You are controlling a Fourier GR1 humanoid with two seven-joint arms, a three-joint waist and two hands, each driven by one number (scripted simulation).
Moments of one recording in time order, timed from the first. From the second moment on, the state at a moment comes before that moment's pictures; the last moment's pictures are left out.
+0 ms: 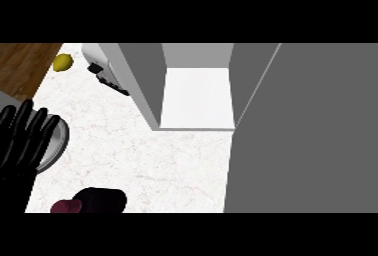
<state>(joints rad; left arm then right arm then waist) 0.13 0.13 0.05 -2.19 0.32 -0.10 0.19 0.15 -0.08 0.12 -2.25 -0.06 0.03 0.10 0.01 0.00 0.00</state>
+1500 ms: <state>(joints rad) -0.02 0.27 0.28 -2.33 0.56 0.10 0.75 0.07 -0.06 0.48 -2.50 0.04 -0.21 0.54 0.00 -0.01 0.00</state>
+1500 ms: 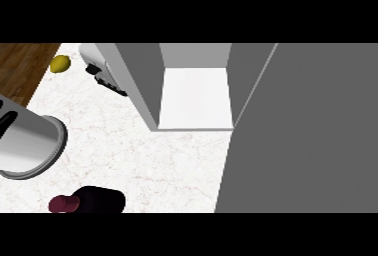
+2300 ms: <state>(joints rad) 0.11 0.19 0.25 -2.27 0.53 -0.04 0.60 0.01 -0.14 0.53 -2.51 0.07 -0.32 0.58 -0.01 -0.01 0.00</state>
